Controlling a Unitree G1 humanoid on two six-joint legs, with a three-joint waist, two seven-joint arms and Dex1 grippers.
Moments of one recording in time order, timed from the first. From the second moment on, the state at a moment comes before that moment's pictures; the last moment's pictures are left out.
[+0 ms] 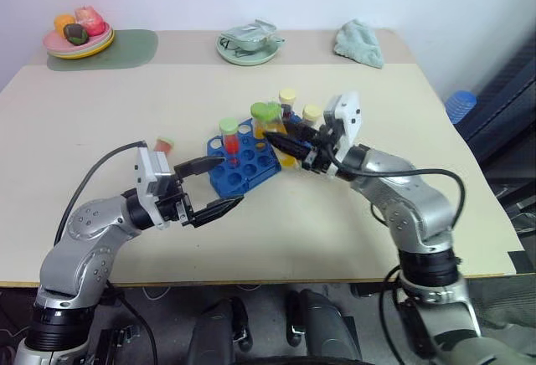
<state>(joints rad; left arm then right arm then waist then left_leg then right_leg) -0.11 0.60 0.14 -0.37 -0.67 0.34 -0.96 -0.55 -0.18 0.04 -0.17 0.43 0.44 0.62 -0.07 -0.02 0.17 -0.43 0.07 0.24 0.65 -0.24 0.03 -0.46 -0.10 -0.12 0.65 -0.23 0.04</state>
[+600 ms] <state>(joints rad) -0.04 0.60 0.22 -0.38 -0.68 0.34 -0.91 -0.57 0.01 -0.02 0.37 0.37 -0.19 0.69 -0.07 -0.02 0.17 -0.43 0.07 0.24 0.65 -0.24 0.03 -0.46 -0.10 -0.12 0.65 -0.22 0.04</state>
